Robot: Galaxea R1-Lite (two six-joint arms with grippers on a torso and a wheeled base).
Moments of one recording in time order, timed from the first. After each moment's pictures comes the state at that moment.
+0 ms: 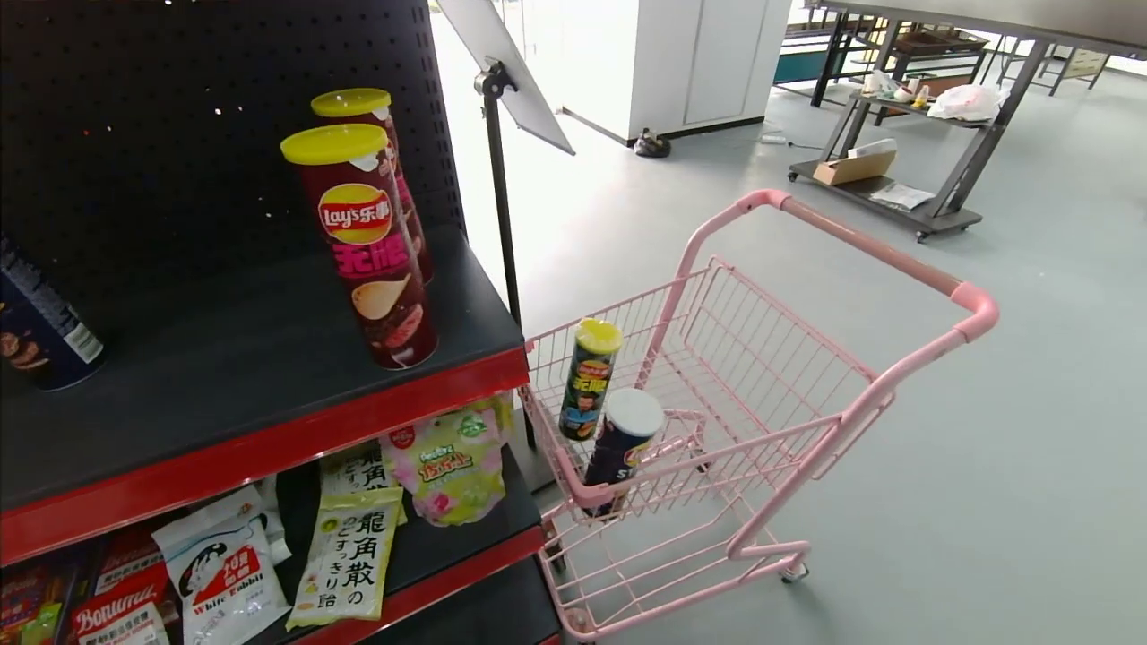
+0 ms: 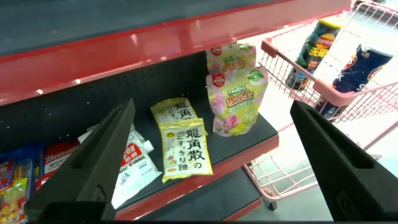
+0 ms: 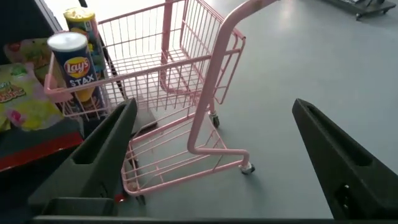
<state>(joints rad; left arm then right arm) 0.00 0.00 0.00 0.00 -0.02 0.01 0.00 0.00 0.00 0.00 0.00 0.01</state>
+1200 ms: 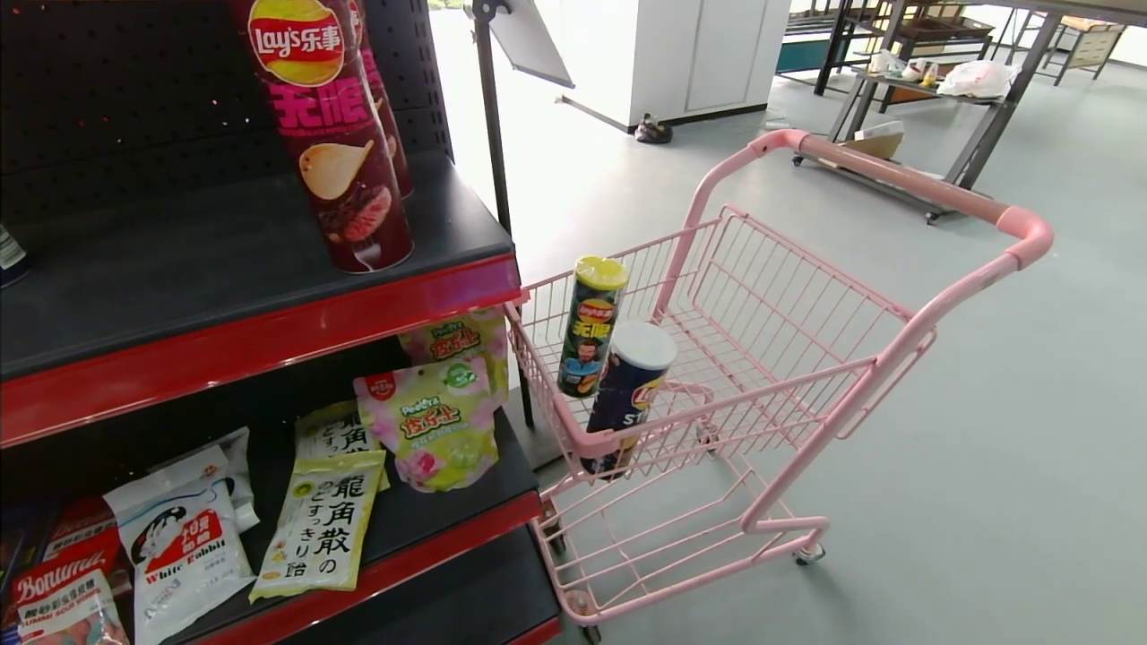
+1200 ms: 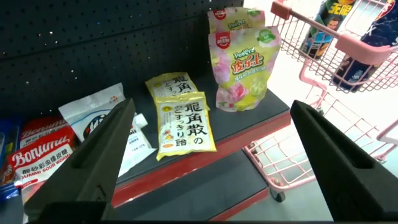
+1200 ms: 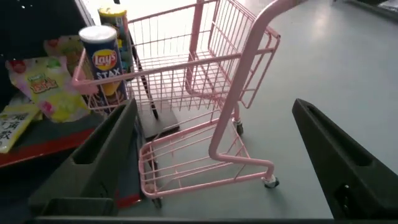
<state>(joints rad) 0.00 0.00 0.00 0.00 -0.02 0.01 0.03 0.20 -0.22 -0.01 0.09 0.03</state>
